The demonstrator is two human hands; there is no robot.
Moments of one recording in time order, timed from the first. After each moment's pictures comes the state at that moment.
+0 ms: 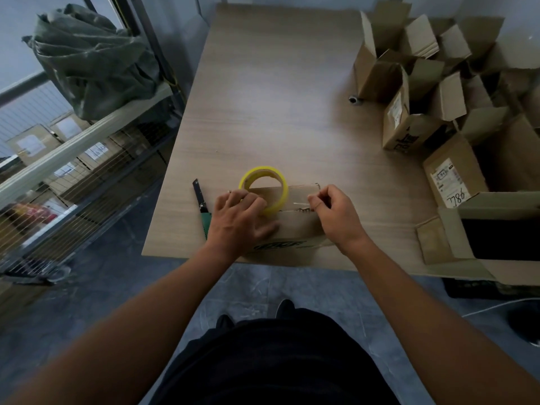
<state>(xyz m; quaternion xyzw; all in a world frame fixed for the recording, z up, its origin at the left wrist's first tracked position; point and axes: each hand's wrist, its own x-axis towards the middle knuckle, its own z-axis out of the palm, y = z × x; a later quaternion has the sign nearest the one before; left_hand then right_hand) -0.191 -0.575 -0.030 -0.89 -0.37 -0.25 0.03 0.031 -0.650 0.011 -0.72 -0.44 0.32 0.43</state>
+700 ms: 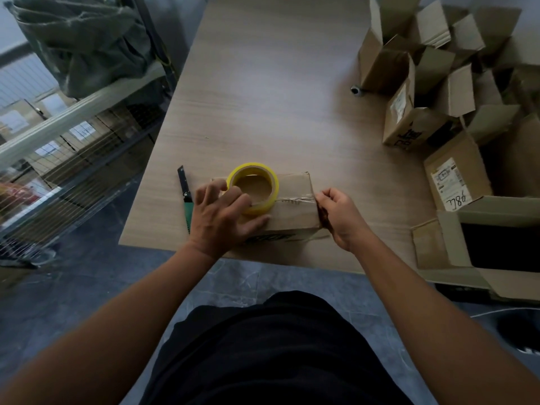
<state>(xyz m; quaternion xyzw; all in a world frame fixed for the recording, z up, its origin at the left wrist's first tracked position) -0.181 -0.584 -0.034 -0.86 -0.38 -0.33 0.12 0.069 -0.643 -0.025 -0.68 -0.24 0.51 0.47</state>
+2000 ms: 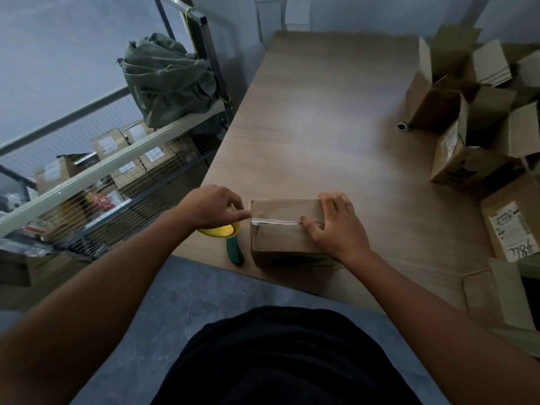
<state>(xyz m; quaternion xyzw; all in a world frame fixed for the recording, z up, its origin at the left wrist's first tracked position) -0.245 -0.507 0.053 -0.86 -0.49 0.07 -0.14 0.037 -0.602 -0.016 -0.71 -0.66 0.18 0.15</state>
